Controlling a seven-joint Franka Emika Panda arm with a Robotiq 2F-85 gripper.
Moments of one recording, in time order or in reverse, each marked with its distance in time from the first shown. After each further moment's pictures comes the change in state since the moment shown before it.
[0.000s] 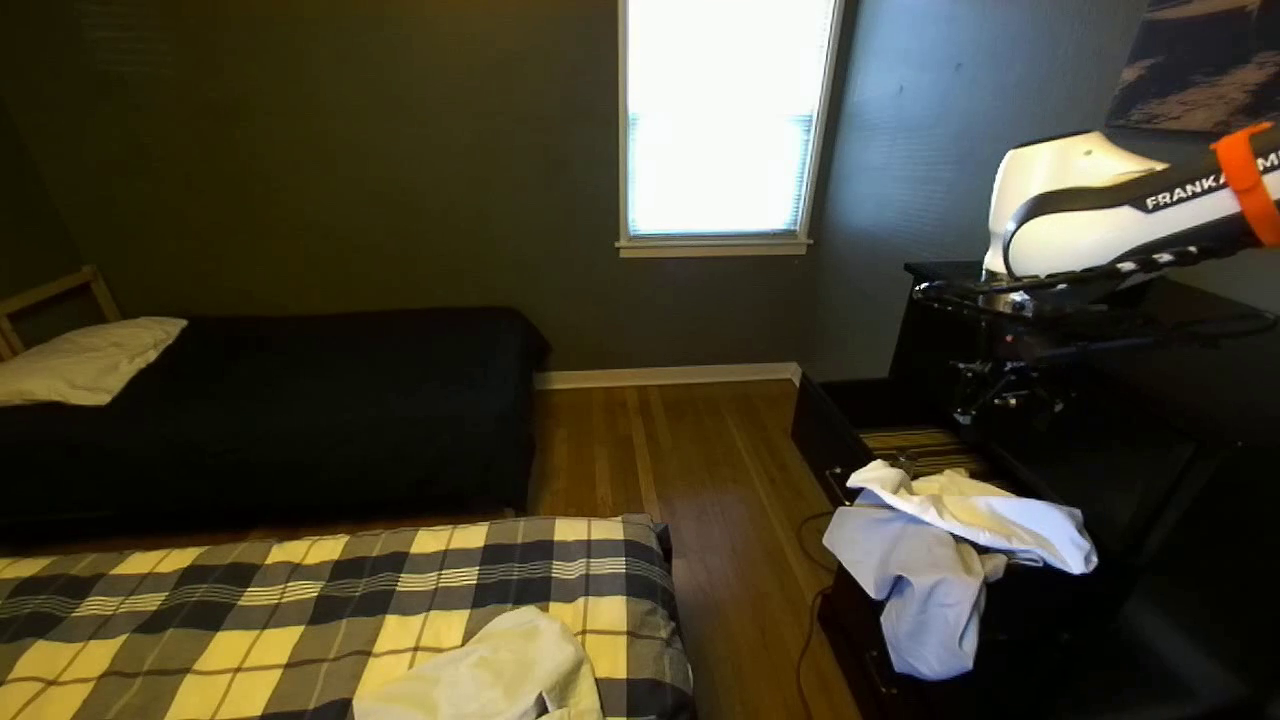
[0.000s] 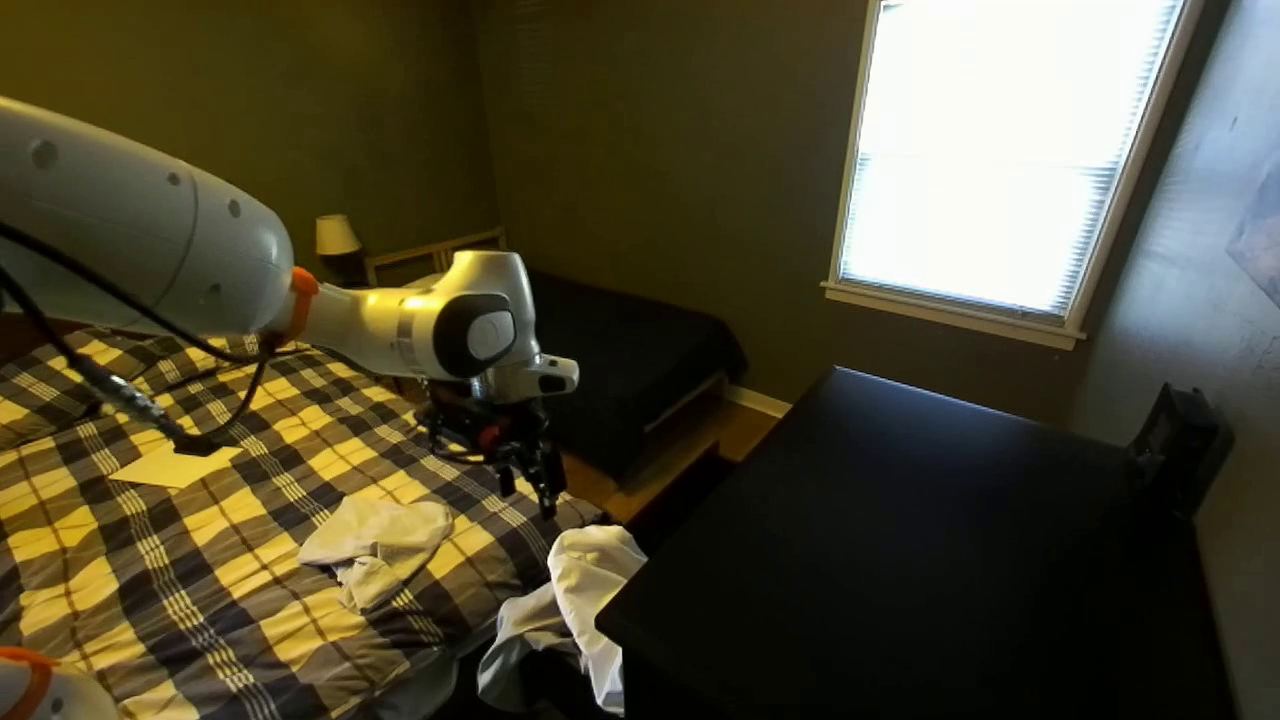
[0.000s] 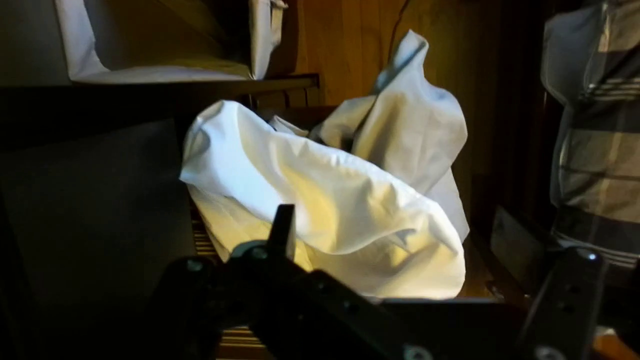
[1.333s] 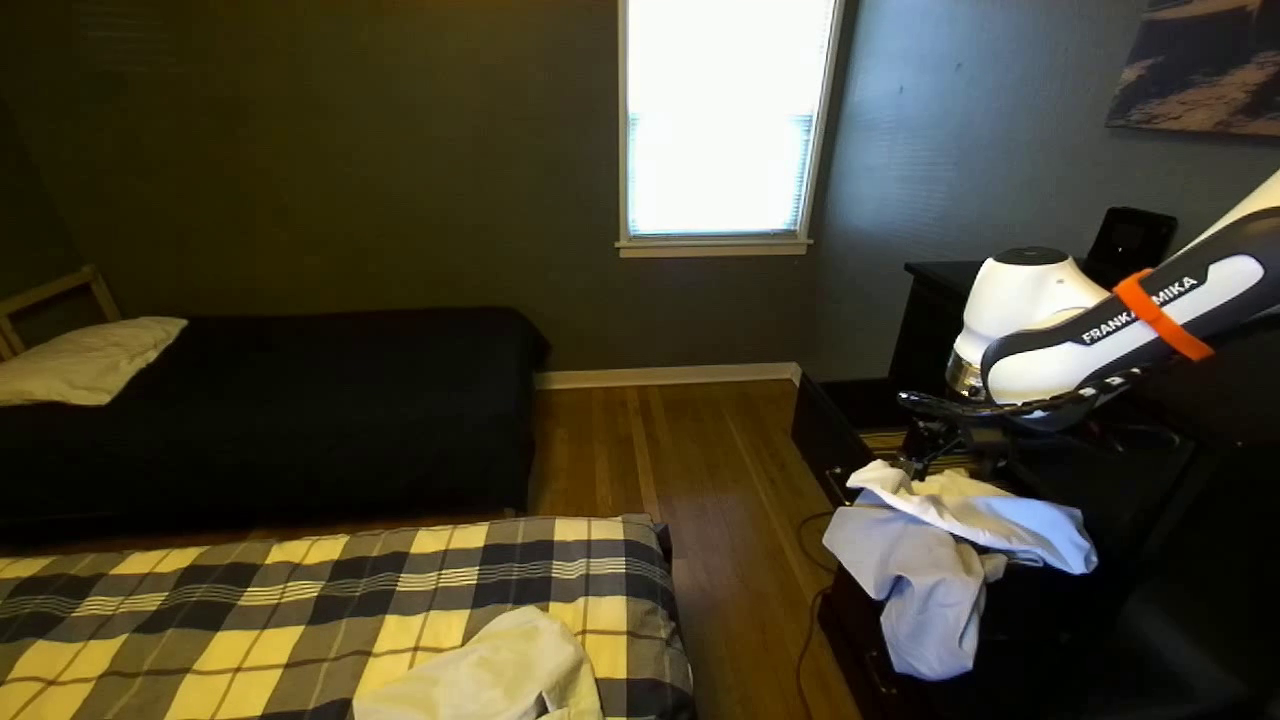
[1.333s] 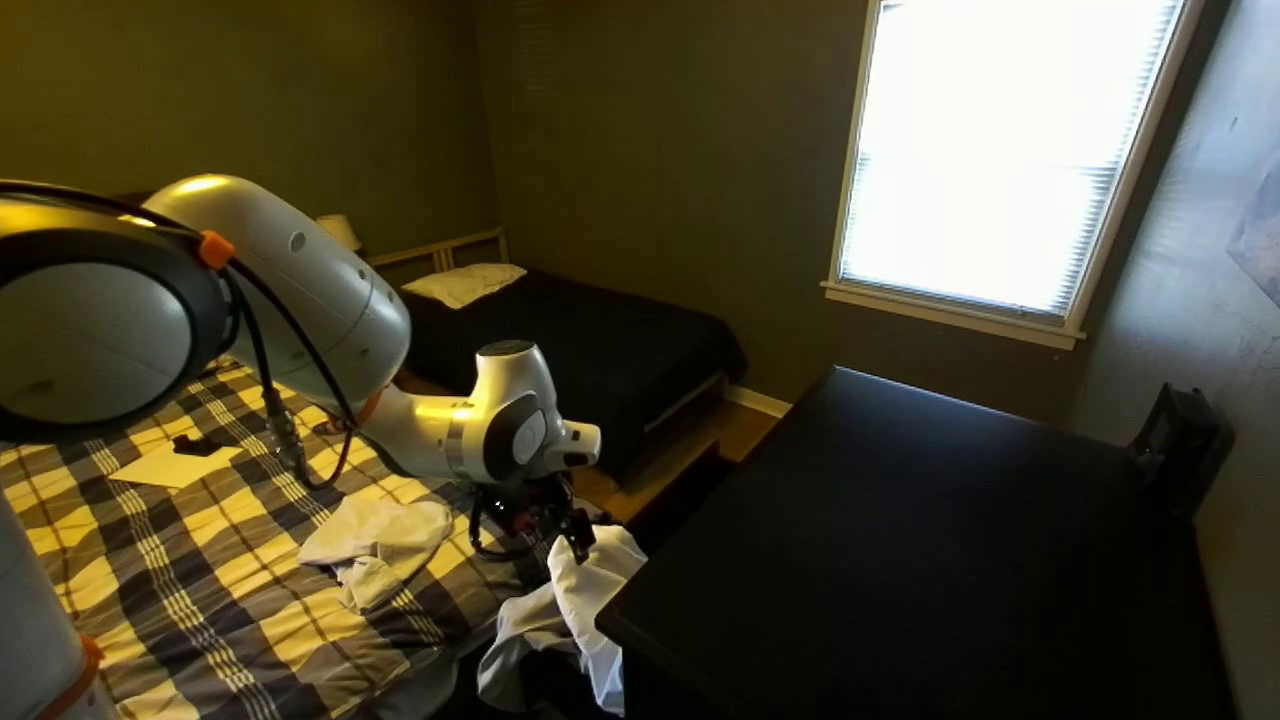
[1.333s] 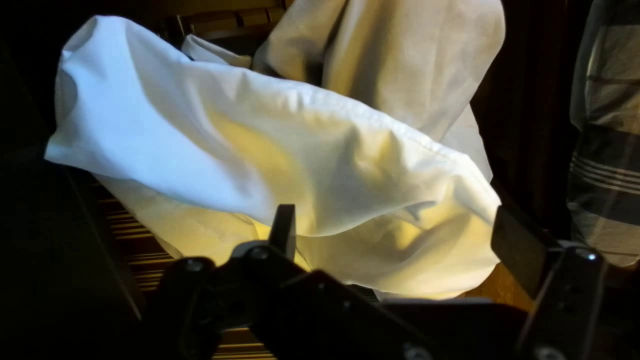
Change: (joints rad) arm 0.019 0.253 -0.069 -0.090 -0.143 0.505 0.180
